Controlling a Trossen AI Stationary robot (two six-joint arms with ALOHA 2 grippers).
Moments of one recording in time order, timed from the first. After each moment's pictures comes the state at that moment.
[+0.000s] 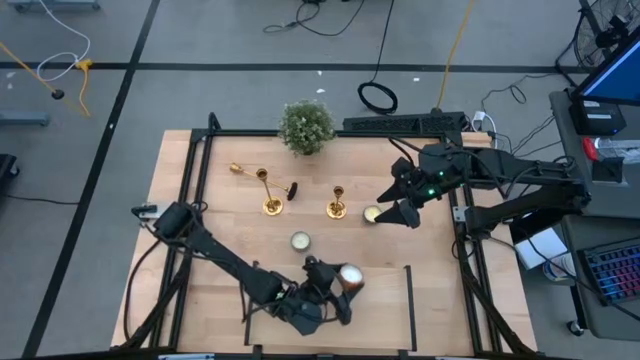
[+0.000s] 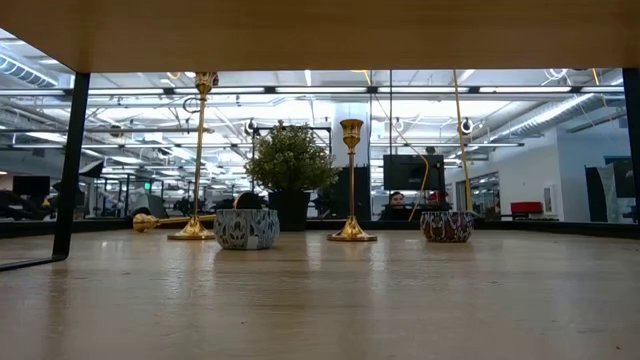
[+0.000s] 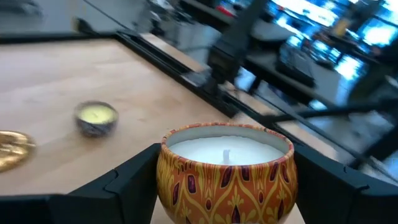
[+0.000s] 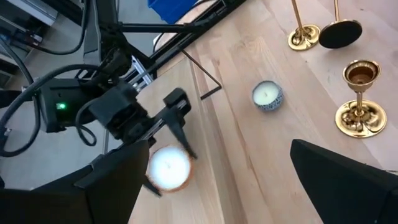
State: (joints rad) left arm -0.57 2.06 1.56 0.08 -0.95 -0.76; right arm -0.01 1.12 1.30 -0.75 -0.26 0.64
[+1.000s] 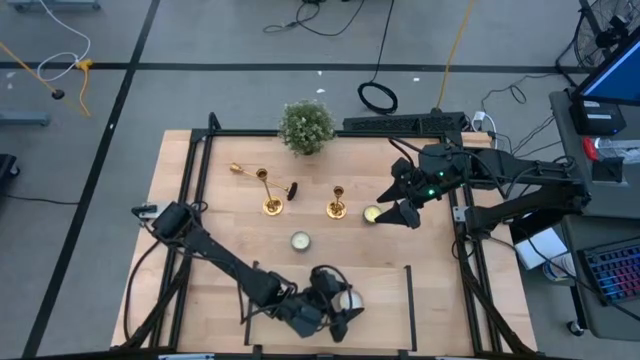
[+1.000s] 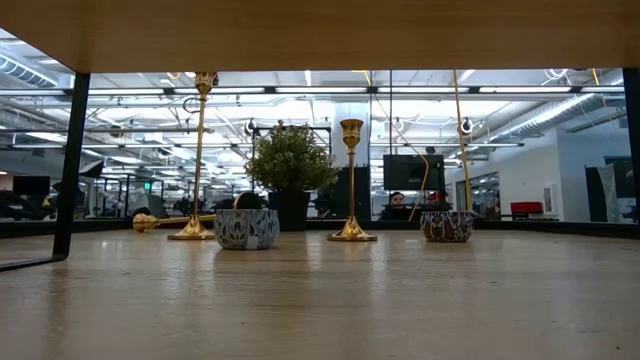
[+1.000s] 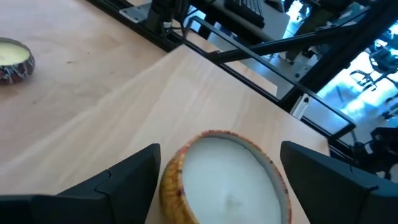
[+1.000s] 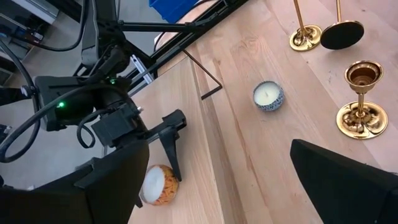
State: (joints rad) left arm -0.58 2.06 1.56 0.02 -0.64 -0.84; right arm -0.01 1.12 1.30 -0.74 -0.26 0.63
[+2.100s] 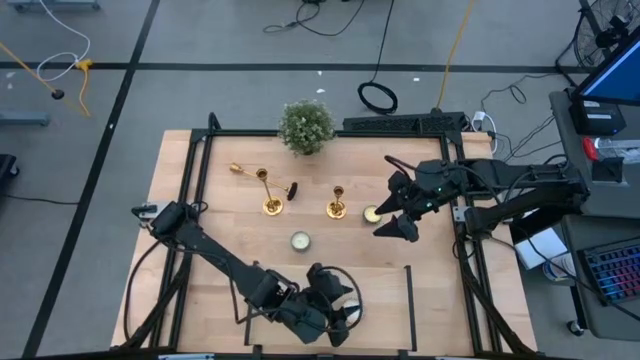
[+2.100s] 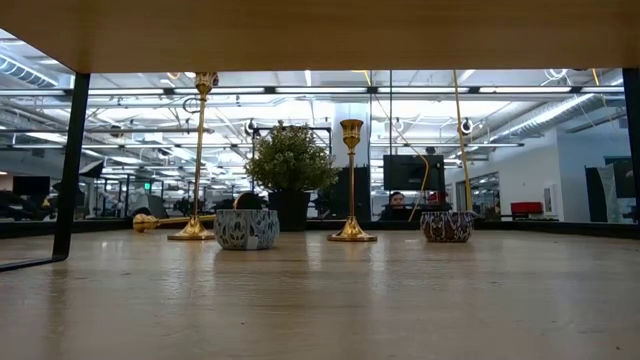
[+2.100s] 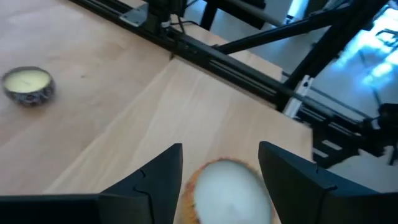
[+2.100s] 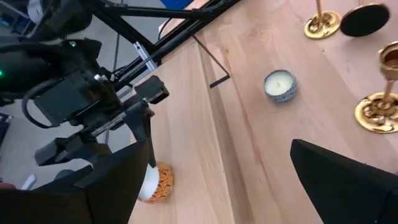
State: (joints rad) left arm -0.58 2.04 1.82 -0.36 -0.61 -0.79; right arm 0.10 1.12 1.22 -0.67 -0.21 0.68
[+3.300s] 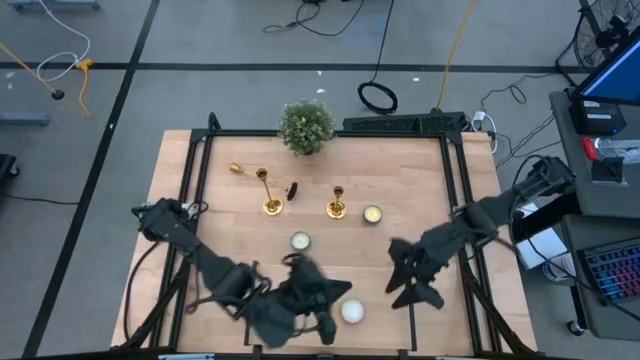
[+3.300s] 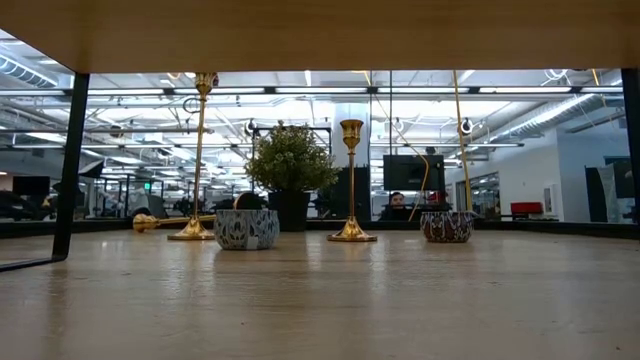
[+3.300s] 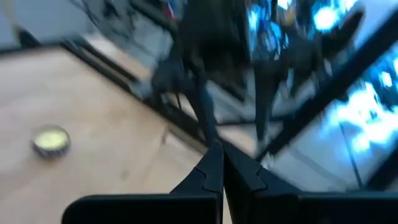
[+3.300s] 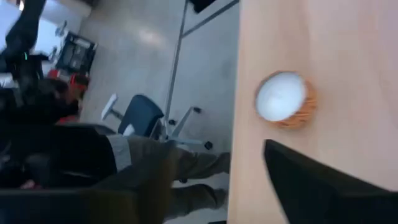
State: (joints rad) left arm -0.66 1.96 2.04 -0.45 -0.92 -0.81; right arm 0.53 1.24 1.18 -0.44 -0.26 0.87
